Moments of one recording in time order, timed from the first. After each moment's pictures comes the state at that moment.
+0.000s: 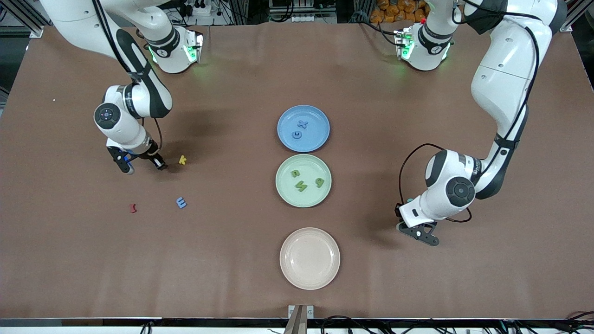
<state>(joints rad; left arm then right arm) 0.01 0.81 -0.29 -1.58 0.23 2.41 0.08 0.23 0.30 -0.19 -2.50 0.01 2.80 0.92</state>
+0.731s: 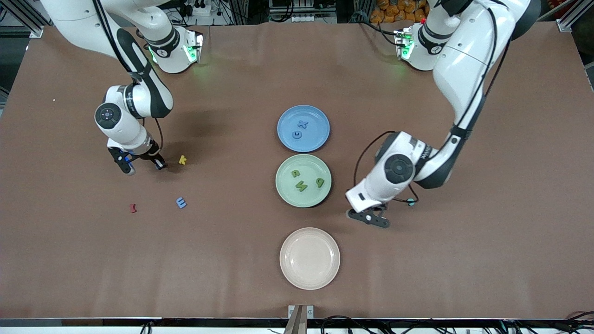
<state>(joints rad) -0.21 0.77 -0.34 -1.56 0.23 2.37 -0.34 0.23 0.30 -0.18 -2.49 0.01 2.79 0.92</state>
